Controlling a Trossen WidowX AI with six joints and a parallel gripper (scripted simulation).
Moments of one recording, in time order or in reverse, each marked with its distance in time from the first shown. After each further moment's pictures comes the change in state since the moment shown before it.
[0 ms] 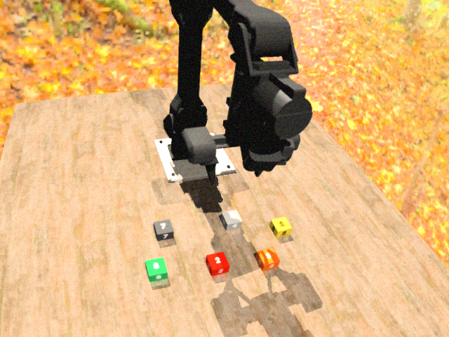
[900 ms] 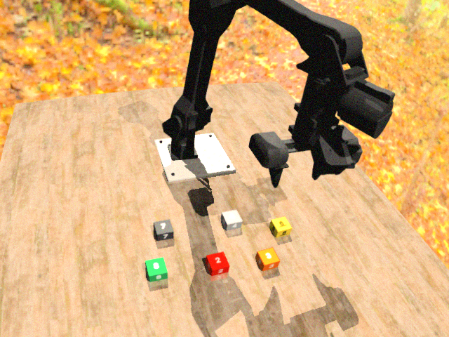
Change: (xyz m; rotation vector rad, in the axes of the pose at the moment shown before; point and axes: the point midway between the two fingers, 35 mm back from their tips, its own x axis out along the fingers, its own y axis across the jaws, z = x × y) arm -0.005 0.101 0.036 0.000 -0.015 0.015
